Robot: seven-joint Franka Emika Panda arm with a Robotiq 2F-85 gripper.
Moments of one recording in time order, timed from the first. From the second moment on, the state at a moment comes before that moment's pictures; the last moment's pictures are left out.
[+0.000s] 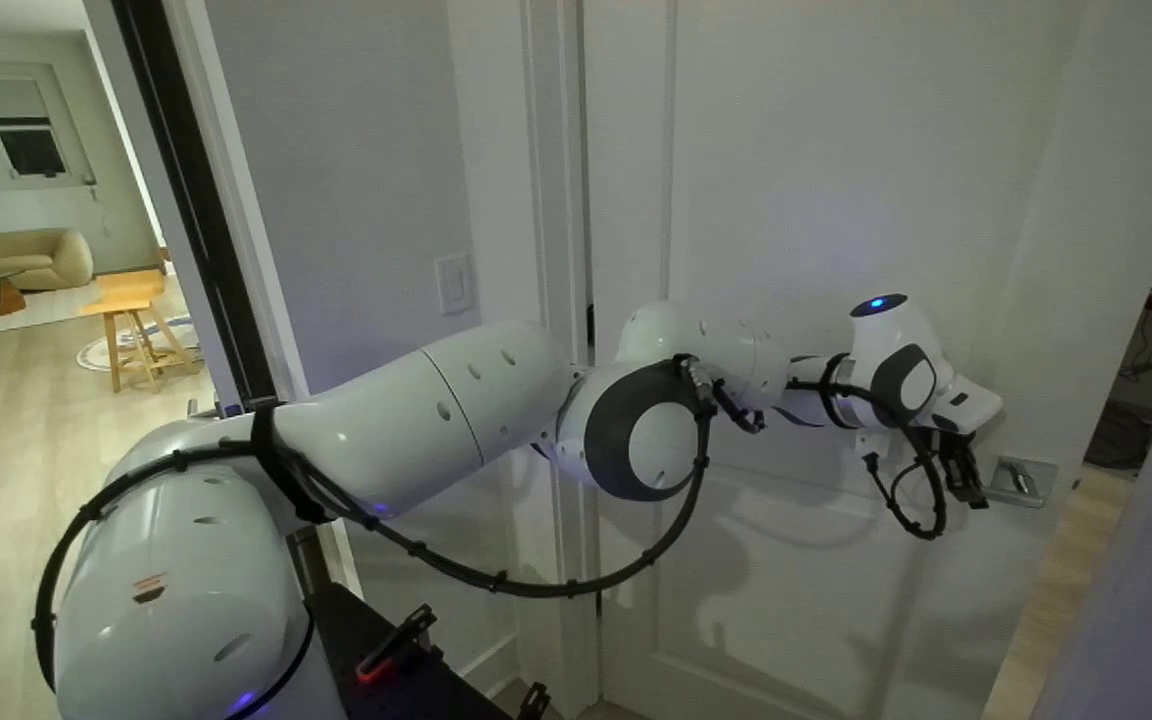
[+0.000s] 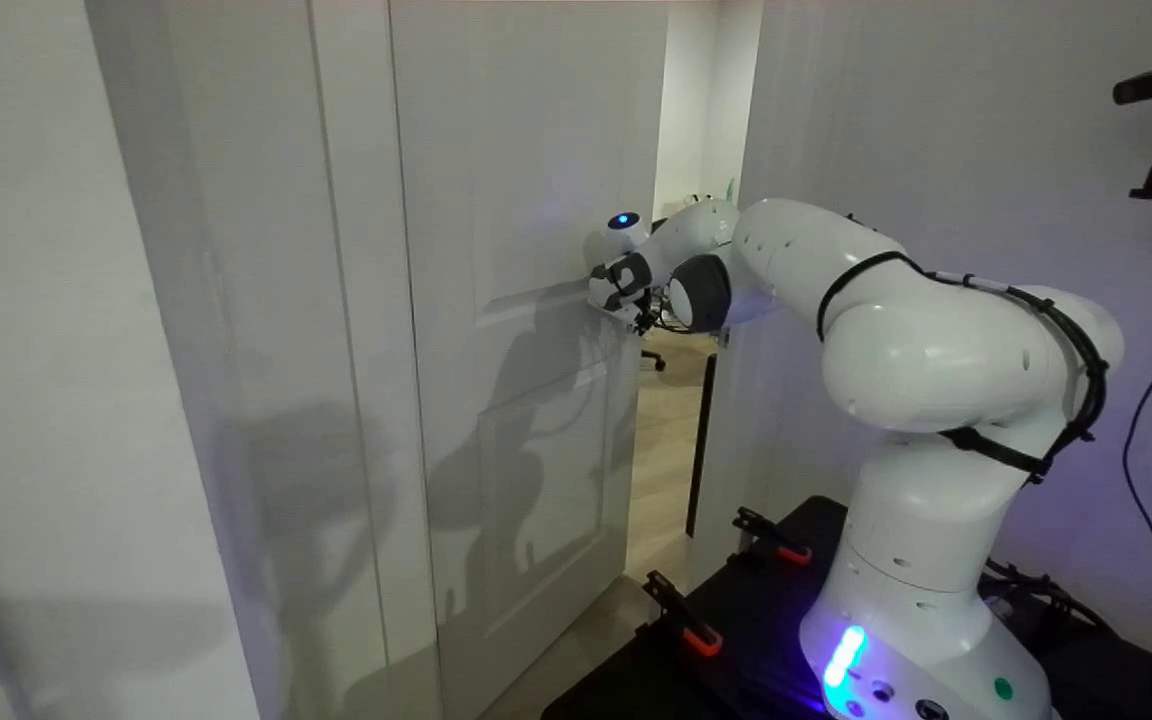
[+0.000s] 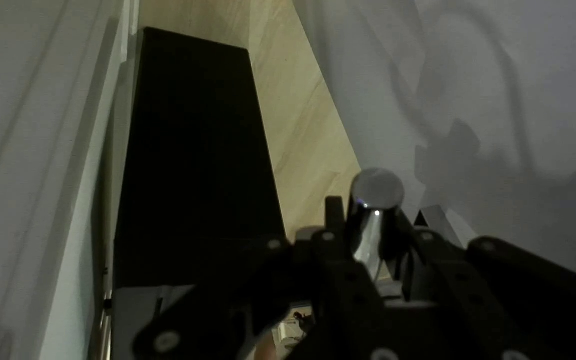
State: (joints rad) arm -0.40 1.35 -0.32 -0.61 -0.10 2.40 1.13
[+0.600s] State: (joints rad) arm -0.40 1.35 -0.33 -0.61 -0.10 2.39 1.13
